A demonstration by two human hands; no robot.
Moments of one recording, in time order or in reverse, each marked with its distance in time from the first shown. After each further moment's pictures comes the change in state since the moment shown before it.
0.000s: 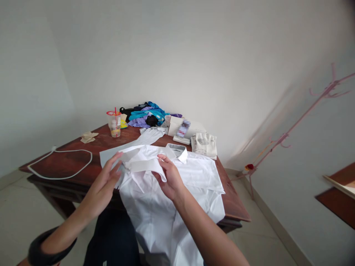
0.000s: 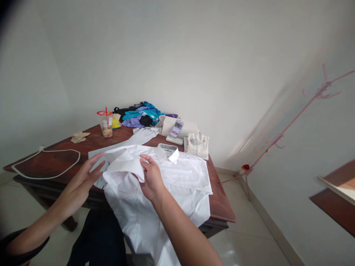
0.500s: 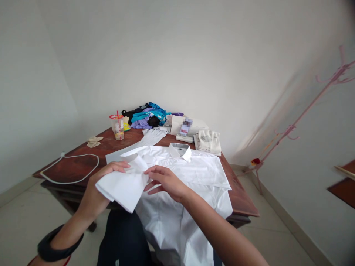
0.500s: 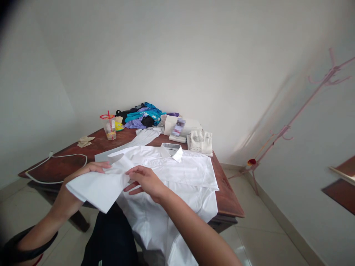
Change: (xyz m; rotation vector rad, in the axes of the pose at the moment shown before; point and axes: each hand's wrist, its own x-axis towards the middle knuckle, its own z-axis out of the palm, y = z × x) left_hand 0.004 0.032 -0.030 0.243 -0.022 0.299; right_hand -0.013 0.009 0.003 -0.334 -0.248 0.142
